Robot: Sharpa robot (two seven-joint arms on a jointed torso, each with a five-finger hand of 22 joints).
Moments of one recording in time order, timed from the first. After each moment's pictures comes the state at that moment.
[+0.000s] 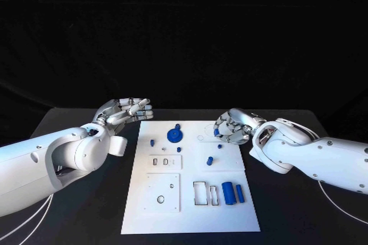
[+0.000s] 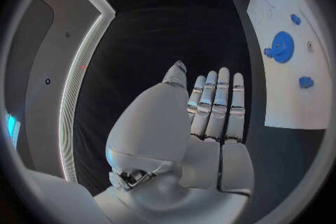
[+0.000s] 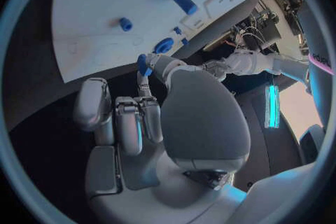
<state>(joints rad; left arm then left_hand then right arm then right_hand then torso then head) 1.24 -0.91 -0.03 1.56 0.01 -0.32 0.35 1.58 0.01 -0.09 0.28 0.28 0.82 0.21 0.25 0.17 1.02 0.18 0.08 0.07 0.93 0.15 0.30 0.20 0.18 0.71 0.26 0.30 0.09 1.29 -0.89 -0.14 1.62 -1.31 -0.46 -0.20 1.39 -0.22 0.52 0.16 0.25 0.99 0.11 0.28 0.42 1.46 0.04 1.49 1.31 1.46 -0.03 1.56 1.31 0.10 1.35 0.07 1.22 1.25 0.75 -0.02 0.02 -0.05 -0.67</state>
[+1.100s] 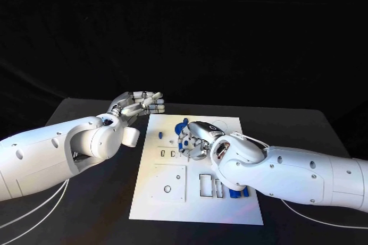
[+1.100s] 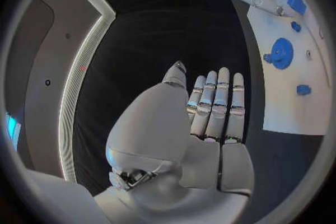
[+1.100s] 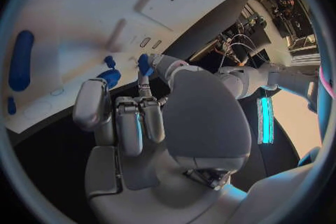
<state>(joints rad) 1.24 -0.89 -0.04 1.54 0.00 -0.32 0.33 1.57 0.02 -0.10 0.29 0.28 0.82 0.21 0.25 0.17 1.02 0.18 0.08 0.07 0.93 0.15 0.30 0.20 0.18 0.71 0.26 0.30 0.09 1.20 -0.59 -0.16 1.62 -1.42 -0.48 -0.42 1.36 -0.23 0.53 0.16 0.25 0.99 0.10 0.29 0.43 1.47 0.03 1.49 1.31 1.47 -0.03 1.56 1.31 0.10 1.35 0.07 1.22 1.26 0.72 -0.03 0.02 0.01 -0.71</state>
